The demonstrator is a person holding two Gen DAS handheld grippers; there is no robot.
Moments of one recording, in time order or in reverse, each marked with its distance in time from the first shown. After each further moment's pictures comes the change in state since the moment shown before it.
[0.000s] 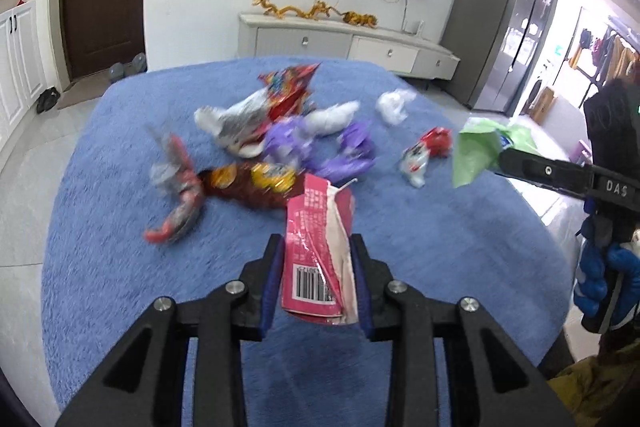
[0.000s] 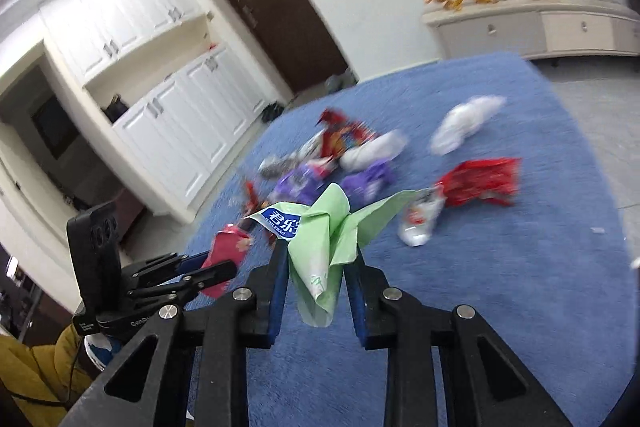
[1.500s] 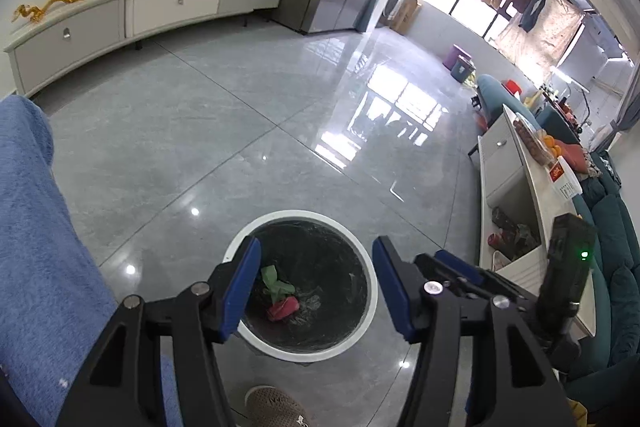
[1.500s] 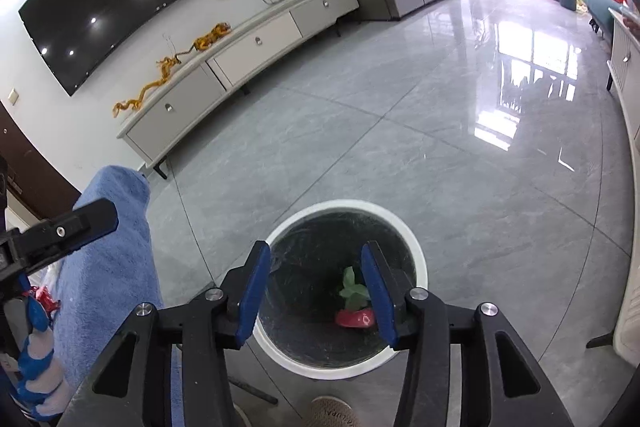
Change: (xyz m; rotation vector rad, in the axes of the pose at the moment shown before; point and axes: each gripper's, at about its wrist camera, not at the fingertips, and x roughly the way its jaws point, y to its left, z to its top) left arm 0.233 -0.403 0.098 0.308 0.250 -0.461; right arm -0.238 -0.268 -0.085 0.554 -0.270 -0.755
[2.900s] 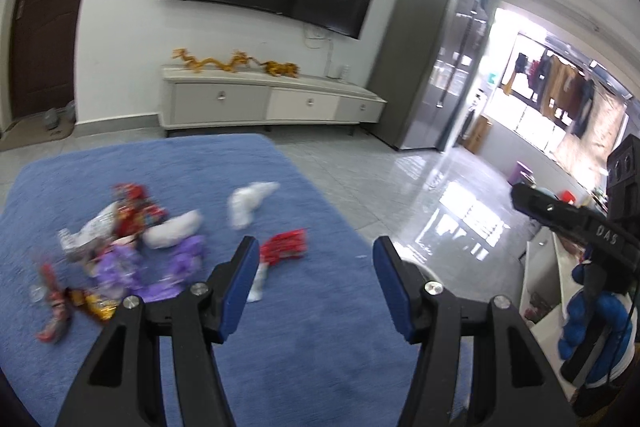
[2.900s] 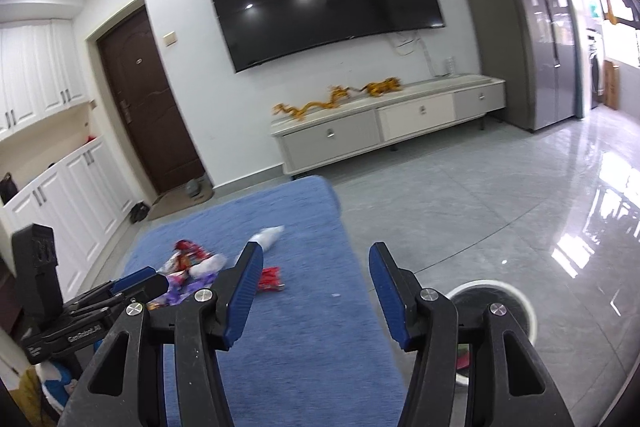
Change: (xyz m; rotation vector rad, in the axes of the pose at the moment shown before) left arm -0.327 0.148 -0.164 -0.201 -0.420 0.274; right arm -0.130 0.263 -0.037 -0.417 -0.130 0.342
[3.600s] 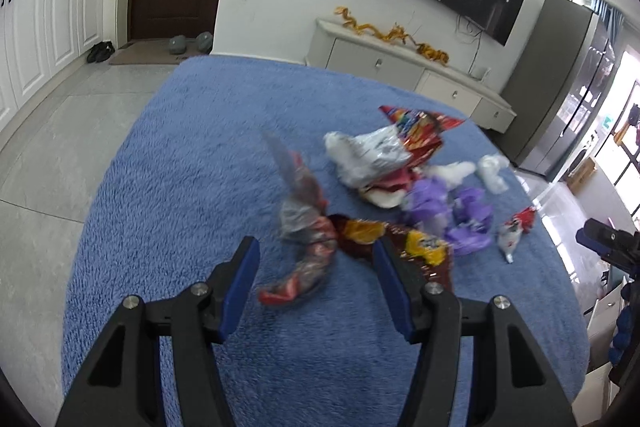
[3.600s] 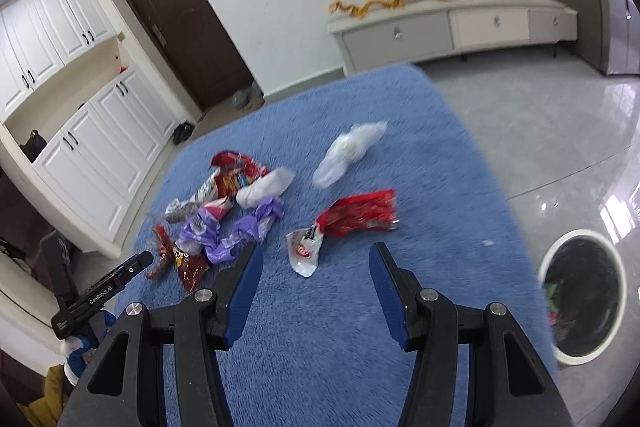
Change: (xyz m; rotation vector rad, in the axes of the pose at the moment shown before) left arm -0.011 0.208 -0.074 -0.269 0.090 0.372; right arm 0.154 0.072 -0.045 -0.009 0.367 0.189
